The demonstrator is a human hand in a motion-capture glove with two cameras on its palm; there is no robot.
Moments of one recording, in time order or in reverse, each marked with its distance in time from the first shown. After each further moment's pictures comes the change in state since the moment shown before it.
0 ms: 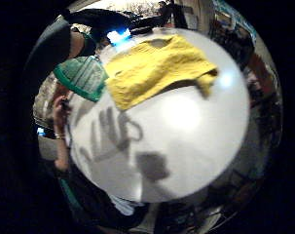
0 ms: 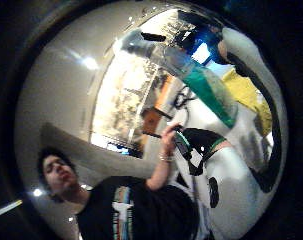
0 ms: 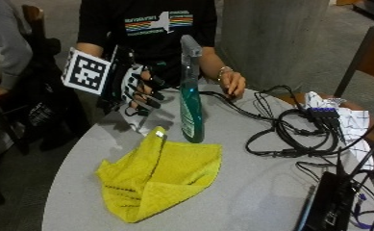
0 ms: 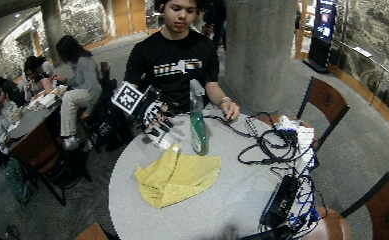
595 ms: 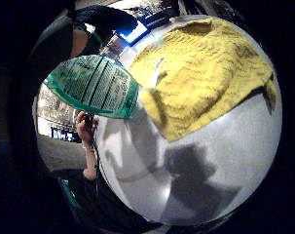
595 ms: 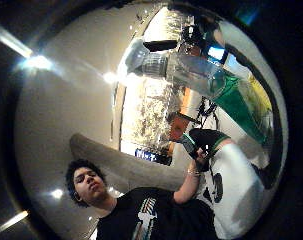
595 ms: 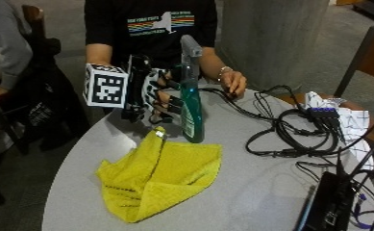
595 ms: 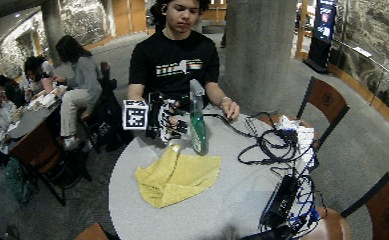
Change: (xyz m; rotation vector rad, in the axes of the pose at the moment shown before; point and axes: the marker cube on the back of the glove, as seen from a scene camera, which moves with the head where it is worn) arm -0.007 -0.046 0.041 0.060 -0.248 0.072
